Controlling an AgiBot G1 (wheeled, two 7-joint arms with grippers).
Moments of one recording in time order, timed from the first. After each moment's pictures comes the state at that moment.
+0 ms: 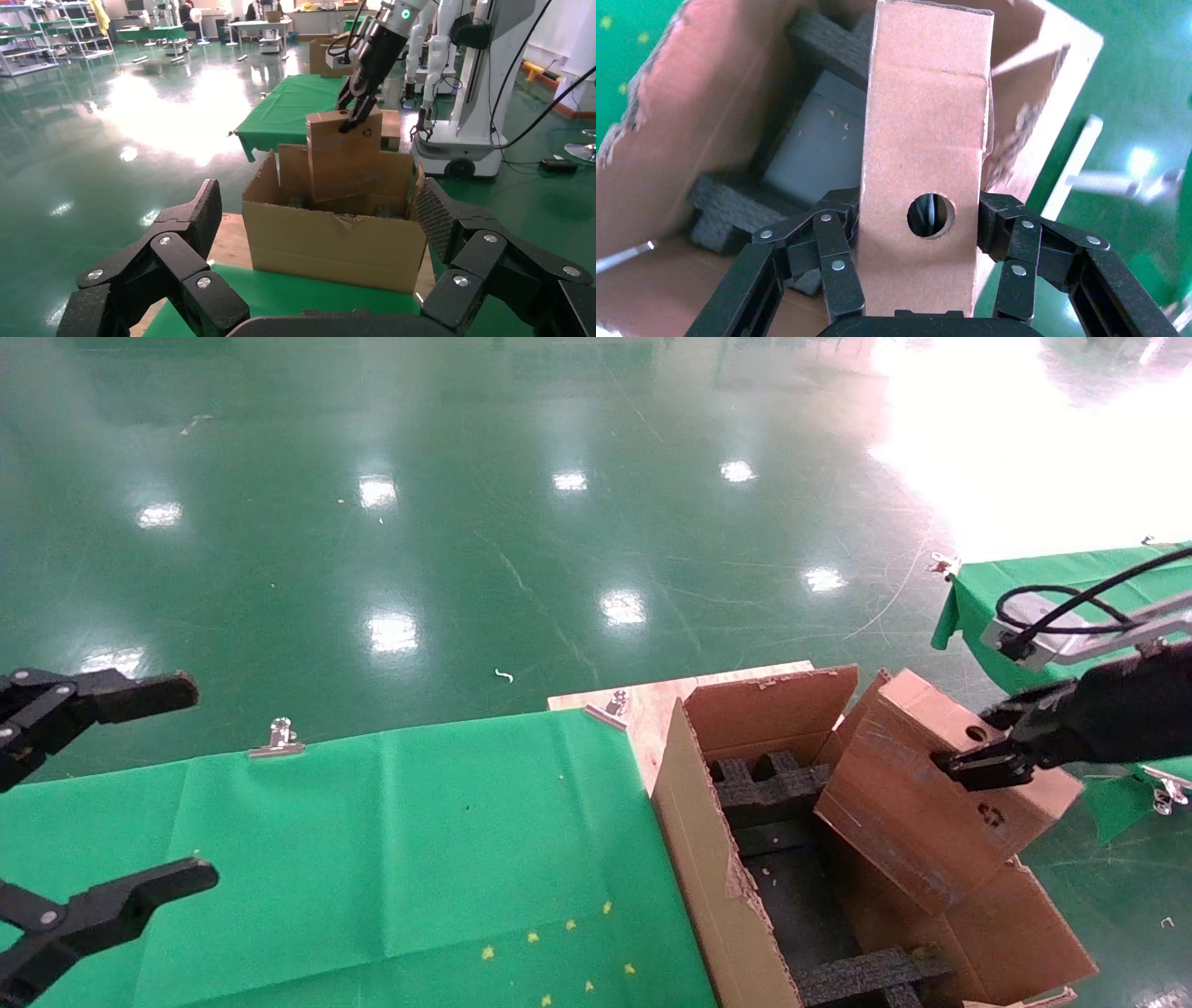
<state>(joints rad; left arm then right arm) -1.08 0.57 0.36 -1.23 0.65 1.44 -0.13 2.19 -0.30 -1.60 1.11 -1.47 -1.29 0.84</state>
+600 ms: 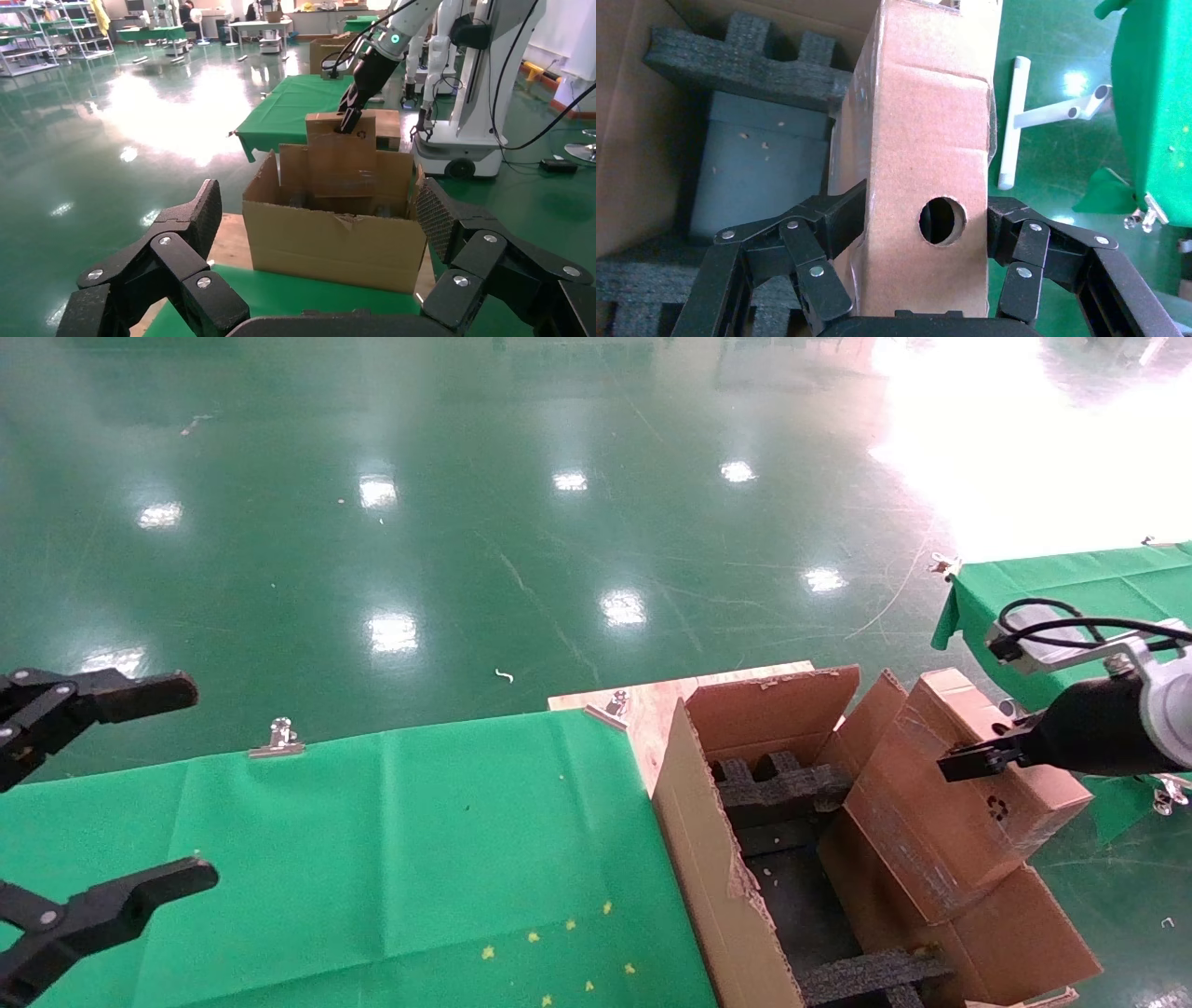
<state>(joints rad) -1.08 0.57 0.36 -1.23 0.65 1.44 -0.13 2.10 -0.28 -1.68 1.36 -1.77 -1.08 1.48</state>
